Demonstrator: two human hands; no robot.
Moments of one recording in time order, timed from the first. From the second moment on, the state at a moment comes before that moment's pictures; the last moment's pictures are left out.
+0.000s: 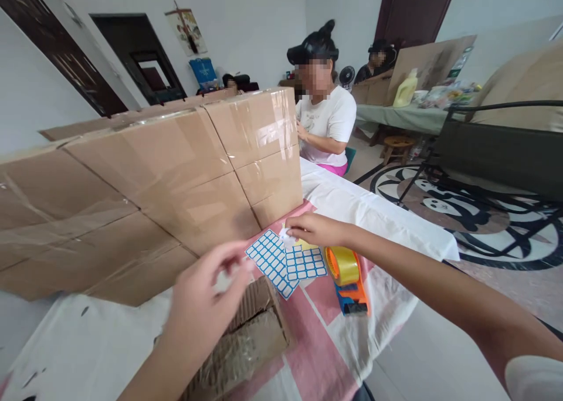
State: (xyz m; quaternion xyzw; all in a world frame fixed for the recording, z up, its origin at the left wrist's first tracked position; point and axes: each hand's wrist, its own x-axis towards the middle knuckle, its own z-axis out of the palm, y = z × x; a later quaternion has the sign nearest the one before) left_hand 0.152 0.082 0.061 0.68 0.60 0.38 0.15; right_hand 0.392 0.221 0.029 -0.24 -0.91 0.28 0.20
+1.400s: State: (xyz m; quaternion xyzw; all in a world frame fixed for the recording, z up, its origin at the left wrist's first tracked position) left_hand 0.220 0.145 0.049 0.61 0.53 0.51 0.29; right_hand 0.357 0.146 0.011 -0.24 -0.35 0.72 0.54
